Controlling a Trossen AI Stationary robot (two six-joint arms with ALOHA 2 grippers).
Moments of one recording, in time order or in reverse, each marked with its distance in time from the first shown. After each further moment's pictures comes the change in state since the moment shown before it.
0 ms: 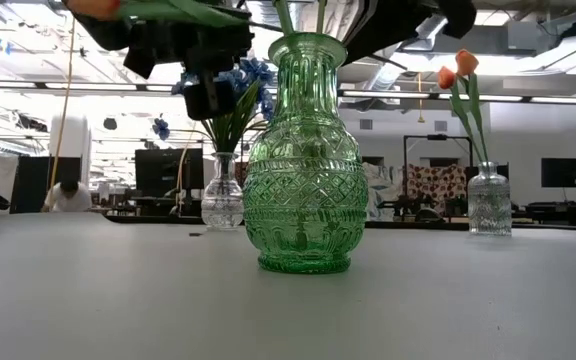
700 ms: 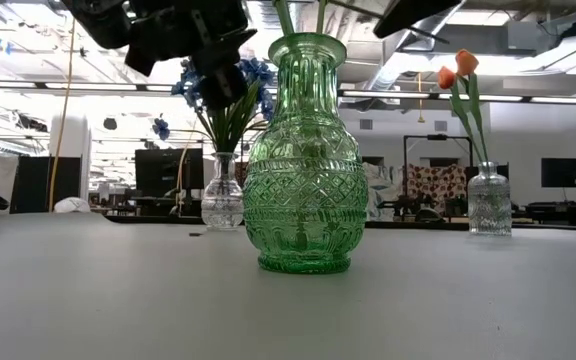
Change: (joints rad) left arm 0.034 -0.025 0.000 0.019 0.034 0.262; right arm 0.054 -0.138 0.000 -0.177 0.040 0.182
